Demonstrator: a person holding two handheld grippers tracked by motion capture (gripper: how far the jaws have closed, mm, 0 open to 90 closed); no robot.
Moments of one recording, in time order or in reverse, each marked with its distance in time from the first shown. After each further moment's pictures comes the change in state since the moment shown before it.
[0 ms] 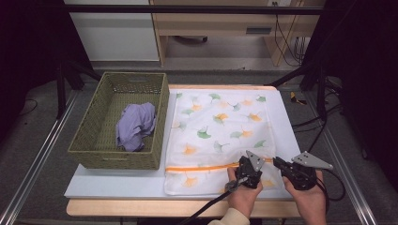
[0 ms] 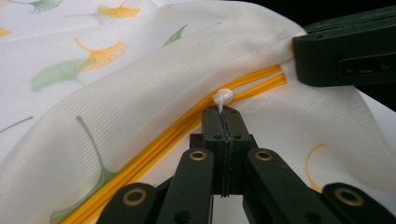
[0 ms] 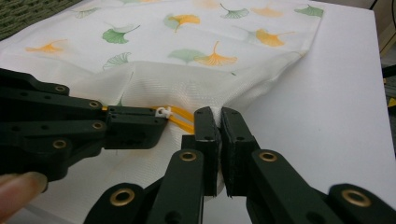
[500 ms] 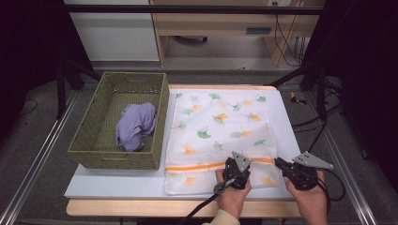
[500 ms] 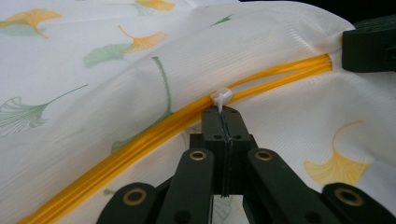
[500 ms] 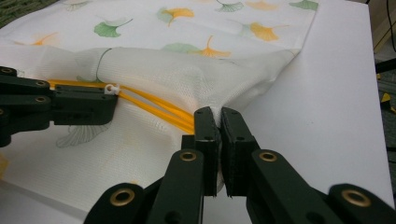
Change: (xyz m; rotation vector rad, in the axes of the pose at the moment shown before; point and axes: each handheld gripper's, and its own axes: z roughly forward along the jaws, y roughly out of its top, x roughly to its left) left arm 0.025 -0.014 -0.019 -0.019 0.036 -0.062; right arm -0.004 -0.002 0.000 0.017 -0.017 -0.001
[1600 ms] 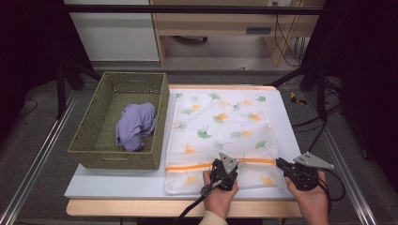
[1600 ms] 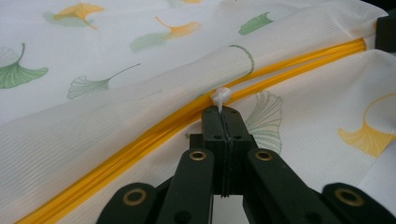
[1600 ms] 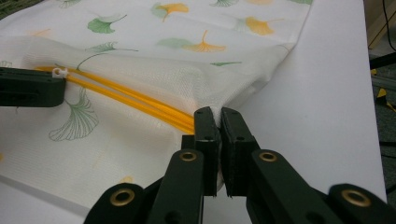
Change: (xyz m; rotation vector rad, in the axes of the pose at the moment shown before) left arm 0.028 -0.009 -0.025 0.016 0.033 0.019; right arm -0.004 -0.003 0.000 0.011 -0.014 0.007
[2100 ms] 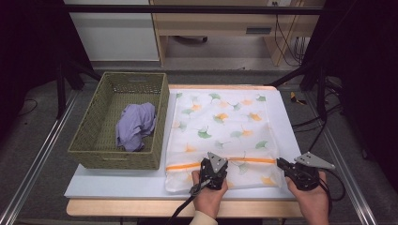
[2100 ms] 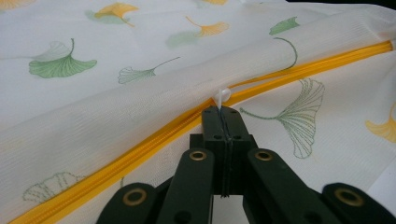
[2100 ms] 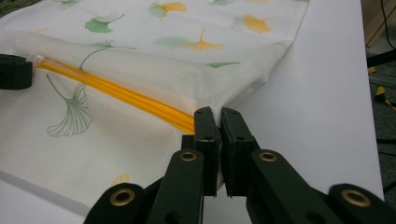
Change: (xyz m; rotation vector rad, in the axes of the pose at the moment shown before) left arm 0.023 -0.002 -0.017 -0.007 0.022 -0.027; right arm -0.002 -0.001 0.000 0.001 -0.004 0.008
